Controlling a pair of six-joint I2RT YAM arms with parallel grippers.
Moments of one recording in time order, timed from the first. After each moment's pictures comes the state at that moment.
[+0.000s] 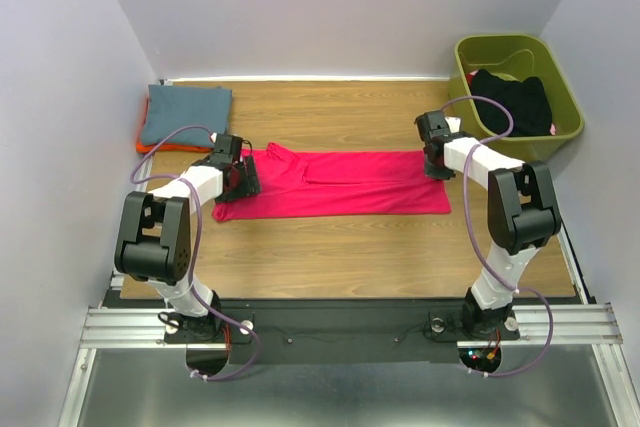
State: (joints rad) left arm -0.17 1.61 0.90 -0.33 -0.11 -0.38; right arm 0.22 1.83 1.21 -0.53 0.50 0.39
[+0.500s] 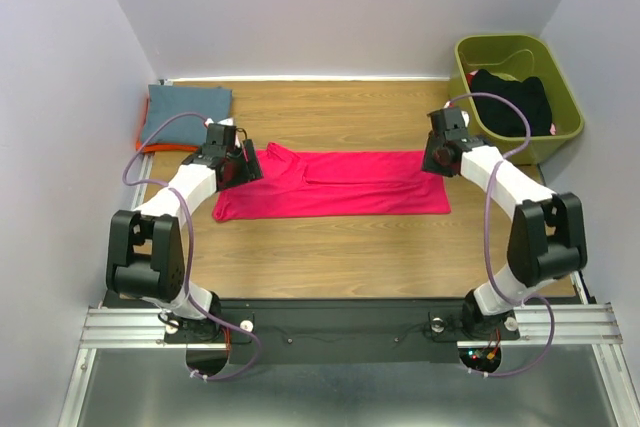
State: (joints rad) left arm -0.17 1.49 0.94 -0.36 -0.03 -0.41; right arm 0.22 1.62 1.16 -0.53 0.29 0.42
